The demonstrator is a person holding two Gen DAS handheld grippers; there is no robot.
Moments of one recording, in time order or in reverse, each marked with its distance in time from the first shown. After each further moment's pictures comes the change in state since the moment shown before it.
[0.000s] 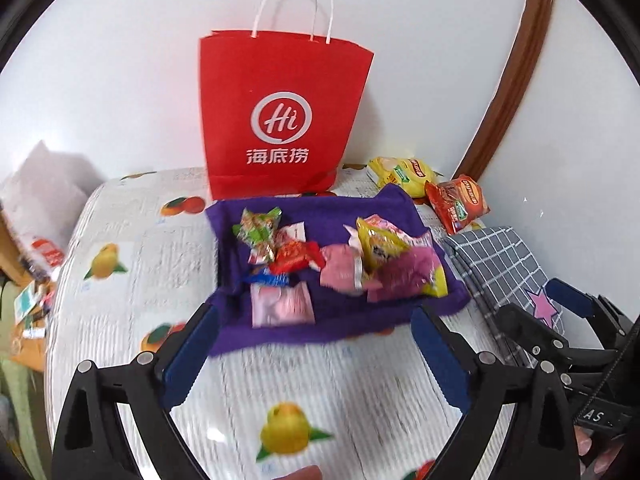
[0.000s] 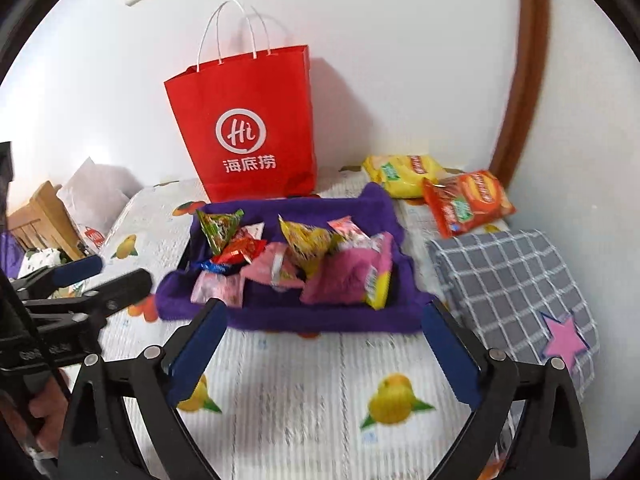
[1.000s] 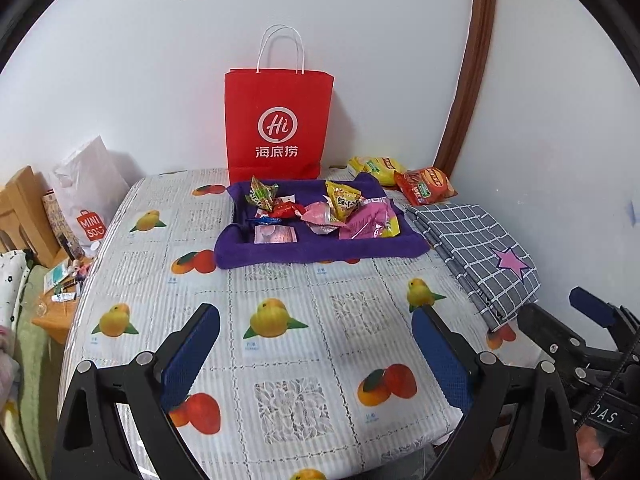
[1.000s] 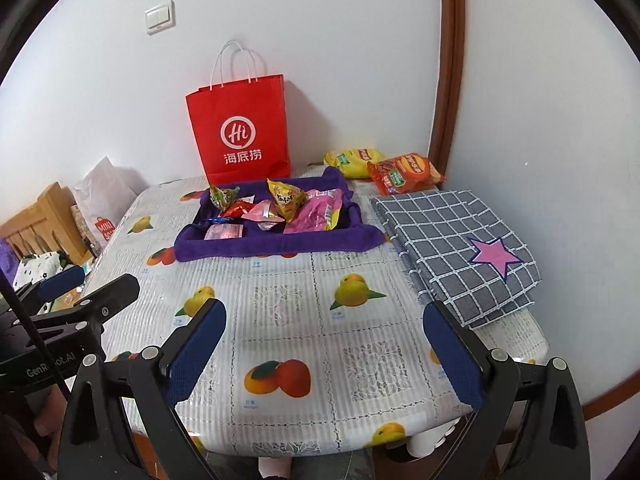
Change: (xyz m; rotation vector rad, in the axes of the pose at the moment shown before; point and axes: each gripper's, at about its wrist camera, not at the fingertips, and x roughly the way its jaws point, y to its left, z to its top) left arm -0.124 -0.041 -0.132 0.039 -0.128 0.057; right arm -0.139 -0.014 -0.124 0.052 -0.103 -0.068
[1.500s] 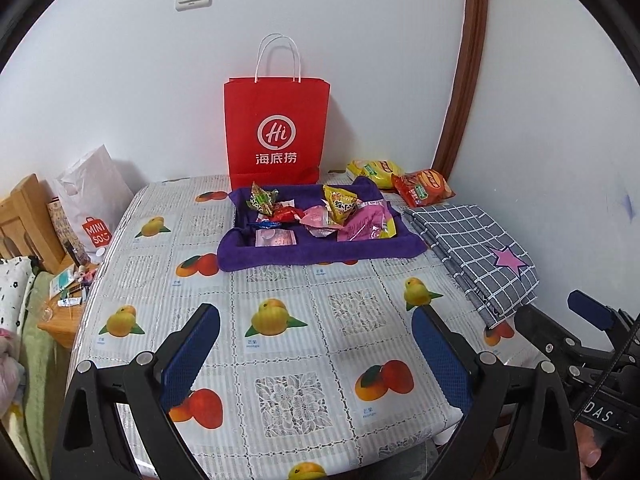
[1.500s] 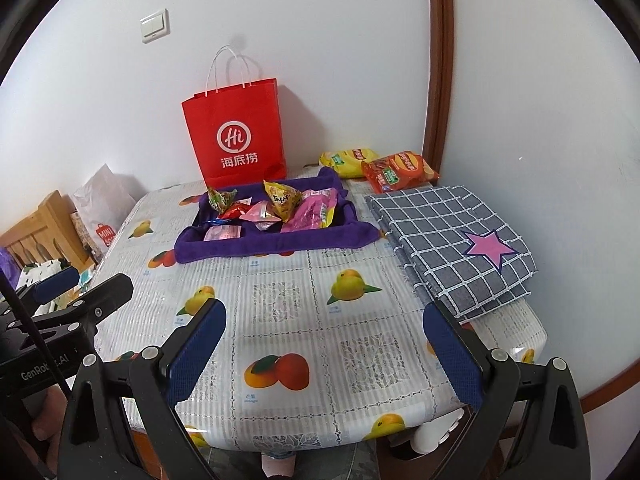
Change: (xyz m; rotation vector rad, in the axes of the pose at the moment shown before) left arm -0.014 -0.009 -0.004 0.016 -0.021 0.007; right arm -0.007 -0.005 -0.008 0.021 -0.007 -0.001
